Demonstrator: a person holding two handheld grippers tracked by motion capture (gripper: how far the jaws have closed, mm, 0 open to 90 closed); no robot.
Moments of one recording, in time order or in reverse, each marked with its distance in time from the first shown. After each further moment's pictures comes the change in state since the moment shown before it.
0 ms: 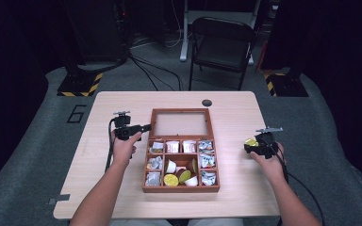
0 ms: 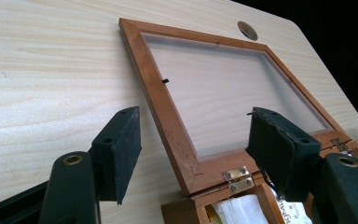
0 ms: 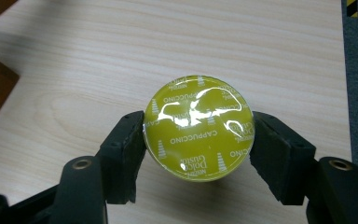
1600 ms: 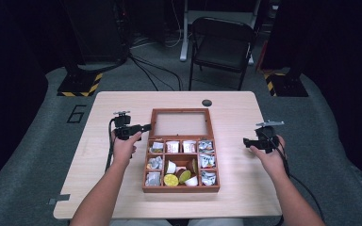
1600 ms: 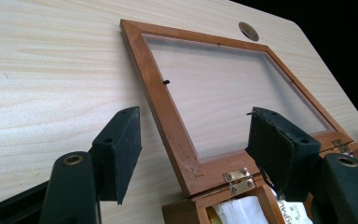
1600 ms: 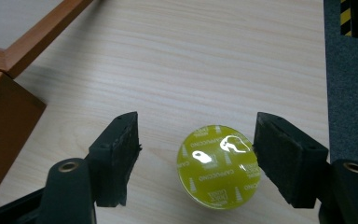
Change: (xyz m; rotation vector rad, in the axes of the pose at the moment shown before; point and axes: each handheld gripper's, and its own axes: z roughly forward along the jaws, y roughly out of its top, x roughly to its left) left arm -0.001 0.001 0.000 -0.005 0.004 -0.002; right arm 0.008 0.024 -0.017 -0.035 0.001 -0.020
